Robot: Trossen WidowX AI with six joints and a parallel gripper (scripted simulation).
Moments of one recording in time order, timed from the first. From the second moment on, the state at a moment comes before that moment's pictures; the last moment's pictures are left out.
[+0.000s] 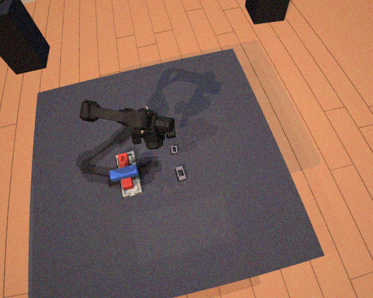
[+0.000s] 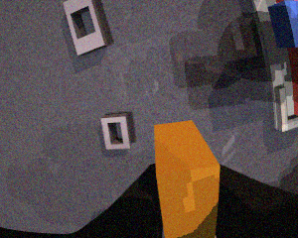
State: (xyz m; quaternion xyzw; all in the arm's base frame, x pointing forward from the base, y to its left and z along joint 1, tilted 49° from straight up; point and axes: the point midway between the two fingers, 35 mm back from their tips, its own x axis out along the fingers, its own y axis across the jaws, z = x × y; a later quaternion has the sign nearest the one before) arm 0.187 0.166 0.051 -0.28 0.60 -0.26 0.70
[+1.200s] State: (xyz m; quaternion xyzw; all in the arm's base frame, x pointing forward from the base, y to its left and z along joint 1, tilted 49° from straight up) arm 0.203 0.080 0.115 -0.30 0.61 -0.24 0.70
